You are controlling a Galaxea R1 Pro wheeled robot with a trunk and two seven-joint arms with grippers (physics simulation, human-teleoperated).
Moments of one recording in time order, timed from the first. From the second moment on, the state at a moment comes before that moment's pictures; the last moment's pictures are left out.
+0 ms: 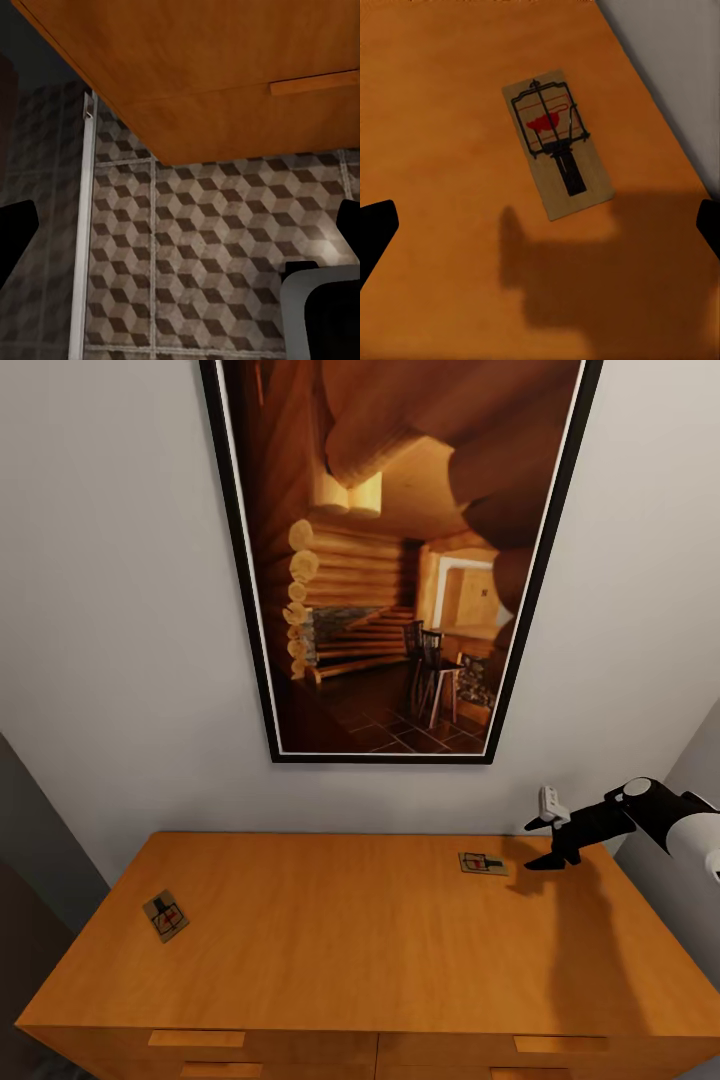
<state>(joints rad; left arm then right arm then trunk) -0.07 0.18 -0.29 0.07 0.24 -0.89 0.06 -1.29 -0.43 0.45 -0.04 0.32 -0.22 1.27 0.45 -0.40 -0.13</state>
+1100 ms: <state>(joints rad) -0.07 0.18 -0.29 0.07 0.24 -0.89 0.06 -1.29 -0.43 0.44 -0.05 0.31 -0.23 1.27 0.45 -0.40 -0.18</state>
